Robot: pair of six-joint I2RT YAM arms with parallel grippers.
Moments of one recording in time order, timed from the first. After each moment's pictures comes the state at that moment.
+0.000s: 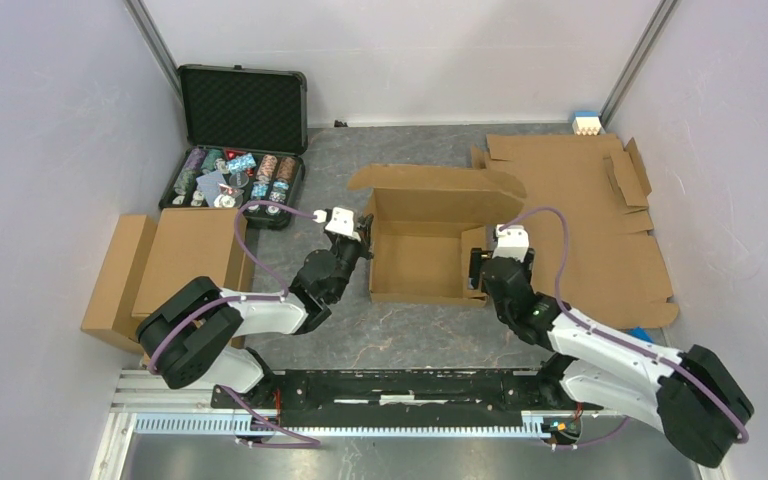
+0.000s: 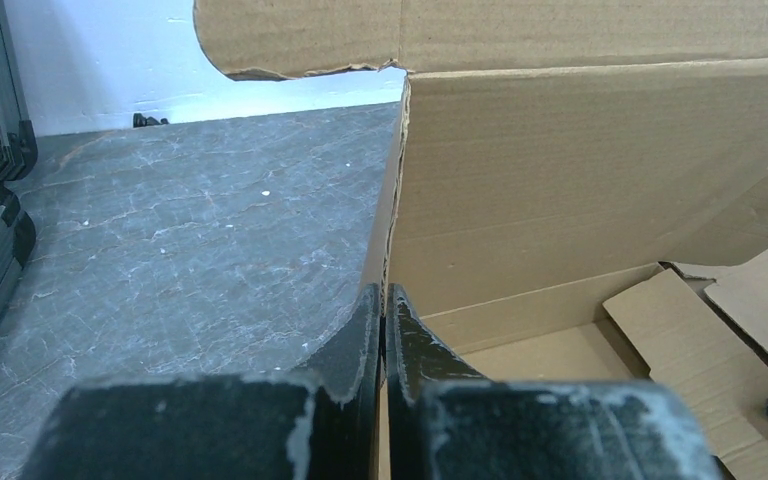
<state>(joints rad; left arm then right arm) -0.81 1.43 0.41 1.14 -0.44 -0.06 0.74 1.00 0.36 0.02 0.68 0.41</state>
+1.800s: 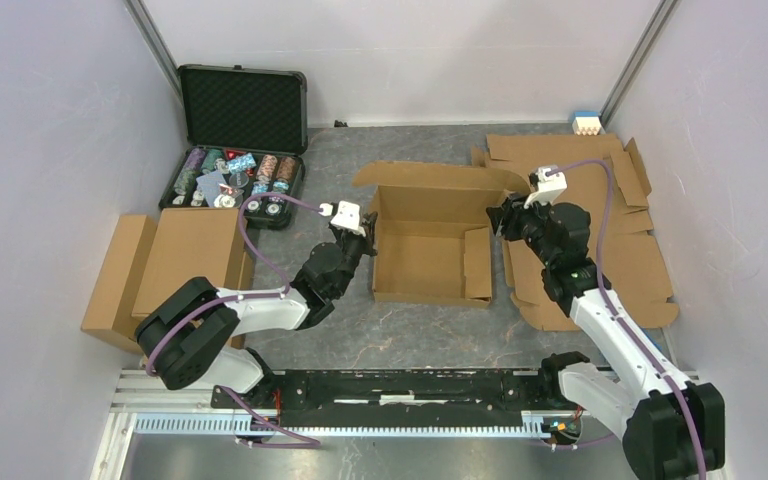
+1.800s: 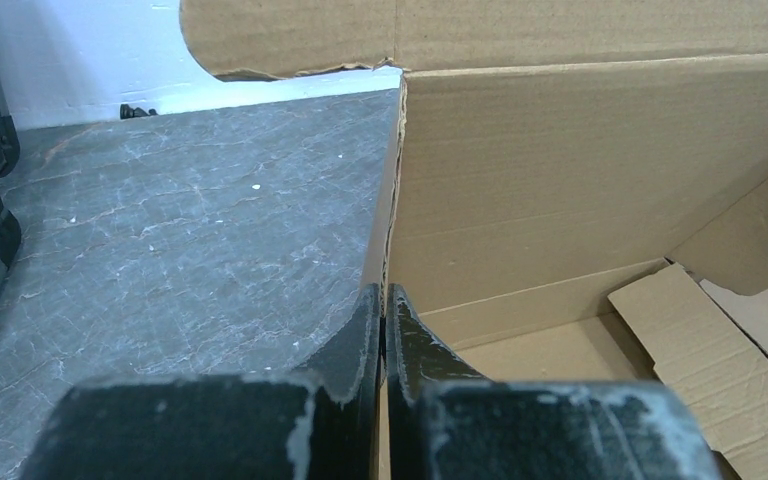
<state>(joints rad) -0.81 1.42 0.47 1.03 -0.43 -0.08 0.23 0.95 0.58 0.17 -0.13 0.18</state>
